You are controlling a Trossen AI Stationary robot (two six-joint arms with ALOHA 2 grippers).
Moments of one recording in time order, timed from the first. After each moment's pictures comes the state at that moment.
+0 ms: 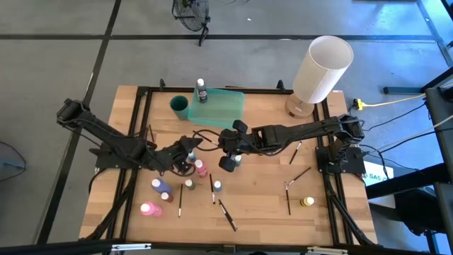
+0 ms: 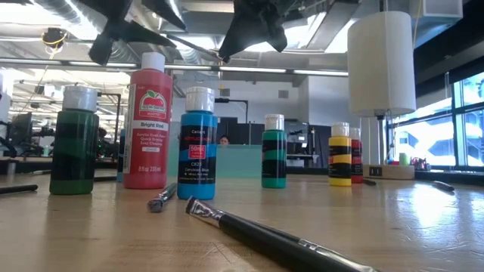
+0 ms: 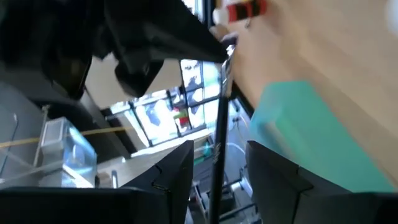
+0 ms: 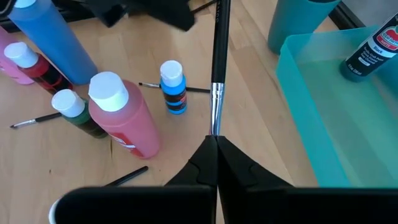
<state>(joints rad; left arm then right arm) -0.42 1.12 0.68 0.00 -0.99 1.37 0.15 1.82 1.57 -0.56 0.31 0.32</state>
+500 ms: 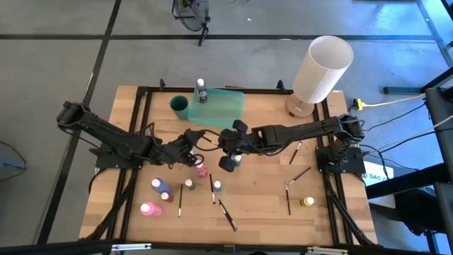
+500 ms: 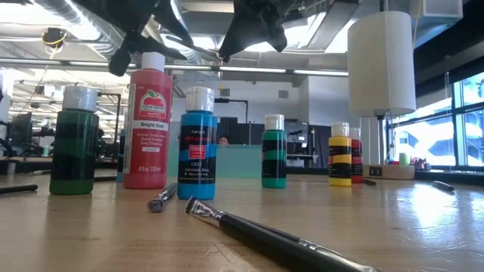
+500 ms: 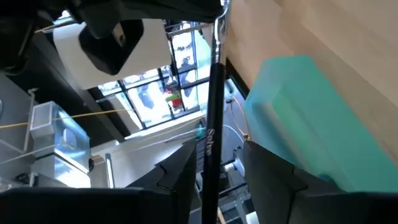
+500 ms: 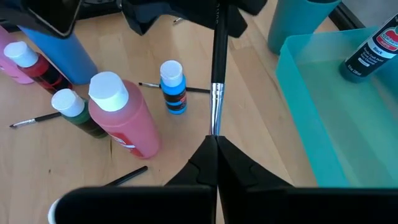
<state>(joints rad) -0.31 1.18 0.68 0.04 -0.97 1.40 0.15 1.82 1.57 -0.56 0.31 0.32</state>
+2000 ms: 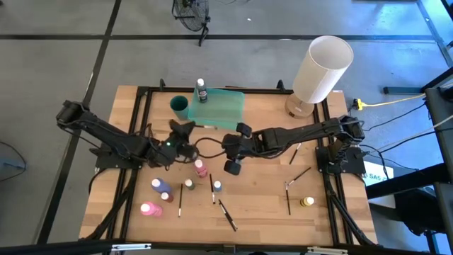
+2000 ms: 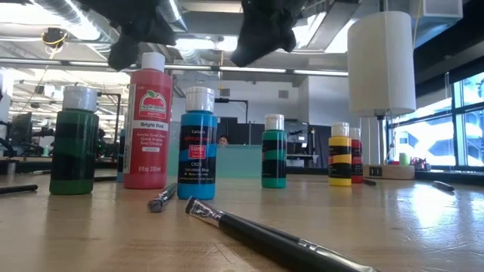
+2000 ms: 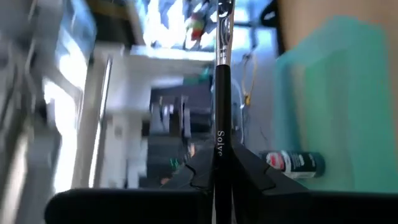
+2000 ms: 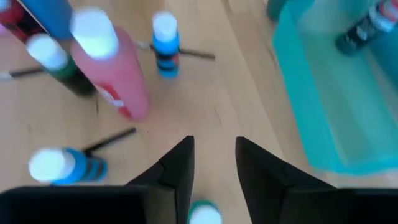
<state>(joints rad) -0.35 1.14 0.68 0.06 -1.31 1.01 0.18 1.82 1.57 -0.71 0.34 0.33</state>
